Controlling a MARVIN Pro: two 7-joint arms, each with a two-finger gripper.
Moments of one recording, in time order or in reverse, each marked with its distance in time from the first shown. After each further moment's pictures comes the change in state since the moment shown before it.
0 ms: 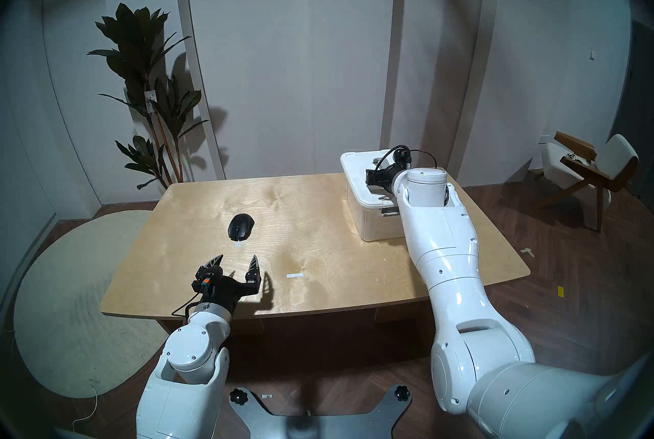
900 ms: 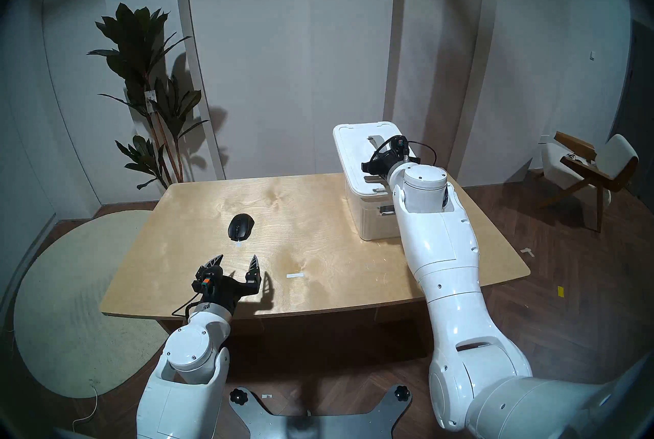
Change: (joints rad) left arm 0.000 -0.003 -0.001 0.000 0.002 0.000 -0.001; right arm -0.096 -0.018 -0.024 -0.242 -0.010 -0.121 -0.006
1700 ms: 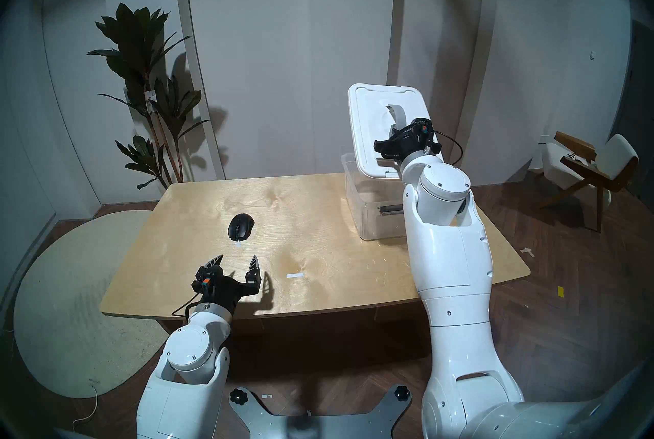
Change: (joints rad) left arm 0.000 -0.001 -0.001 0.002 0.001 0.000 -0.002; right arm -0.164 -0.048 0.094 -0.297 0.044 -0.093 -0.117
